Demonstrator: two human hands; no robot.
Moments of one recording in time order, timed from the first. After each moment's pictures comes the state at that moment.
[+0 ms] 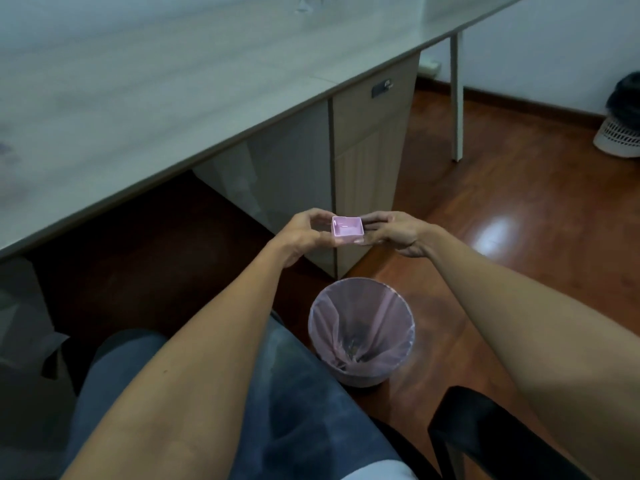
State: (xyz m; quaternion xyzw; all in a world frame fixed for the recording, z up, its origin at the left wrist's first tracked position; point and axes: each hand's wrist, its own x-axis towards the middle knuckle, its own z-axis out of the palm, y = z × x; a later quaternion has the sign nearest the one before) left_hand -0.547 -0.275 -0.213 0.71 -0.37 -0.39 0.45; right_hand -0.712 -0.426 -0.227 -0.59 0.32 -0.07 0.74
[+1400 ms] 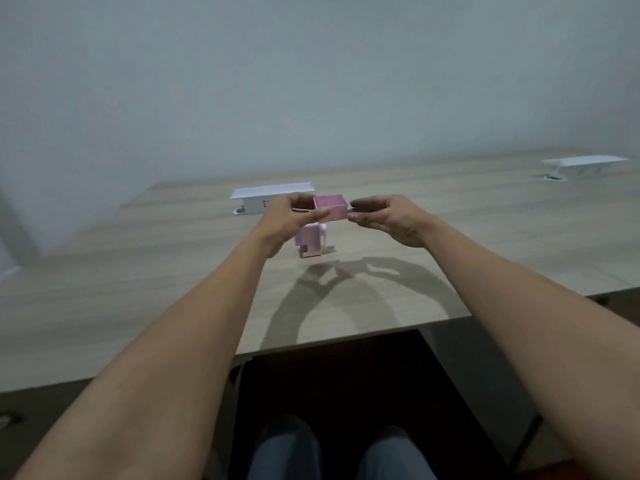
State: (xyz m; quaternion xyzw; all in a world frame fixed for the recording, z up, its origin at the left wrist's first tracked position) left_hand -0.307 0.039 0.061 0.76 -0.26 -0.01 0.59; right_hand -0.355 -0.197 0.055 -0.73 -0.06 -0.04 0.69
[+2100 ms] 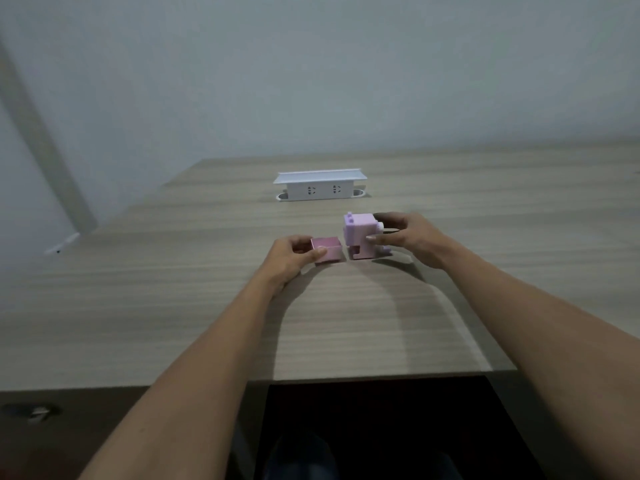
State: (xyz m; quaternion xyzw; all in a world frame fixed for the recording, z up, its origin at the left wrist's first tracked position) left_hand -0.247 0.115 -0.032 0.79 -0.10 -0.02 0.61; right_hand -0.257 -0.157 -0.008 -0.78 -0.07 -0.02 0.62
